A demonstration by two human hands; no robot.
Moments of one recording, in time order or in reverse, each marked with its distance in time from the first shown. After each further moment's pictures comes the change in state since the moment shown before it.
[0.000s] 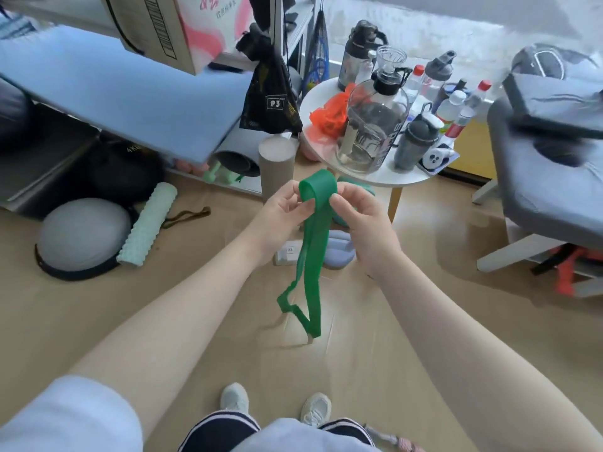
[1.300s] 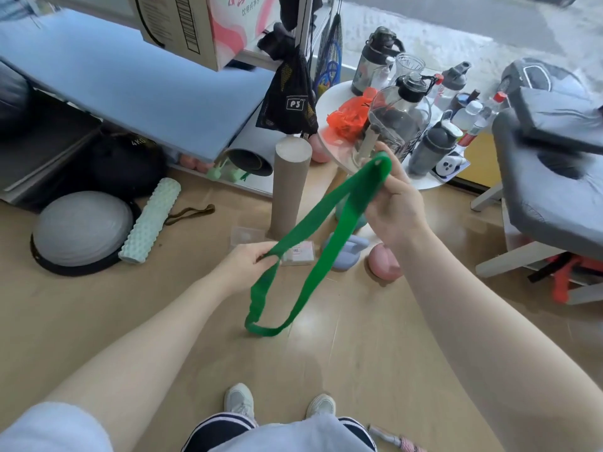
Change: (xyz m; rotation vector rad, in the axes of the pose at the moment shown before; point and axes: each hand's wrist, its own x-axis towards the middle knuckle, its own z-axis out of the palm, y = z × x) left_hand -0.044 -0.073 -0.110 0.574 -0.038 -0.174; right_hand 0.046 -0.010 0.035 0.636 0.057 0.035
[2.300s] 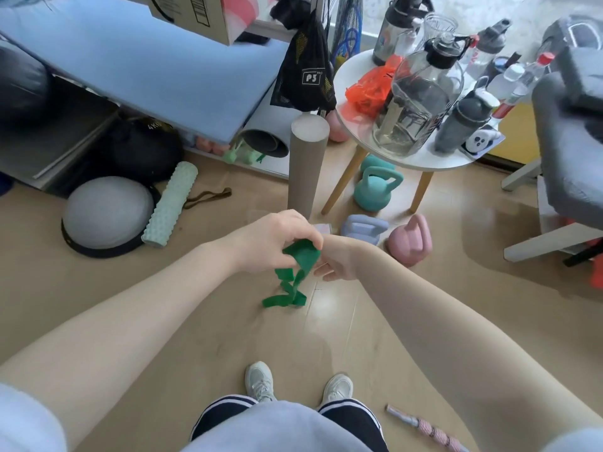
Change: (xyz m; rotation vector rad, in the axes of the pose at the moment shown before) left_hand -0.002 0.033 -0.024 0.344 -0.193 0.453; right_hand -0.010 0.118 -0.012 -1.014 -0.151 0.977
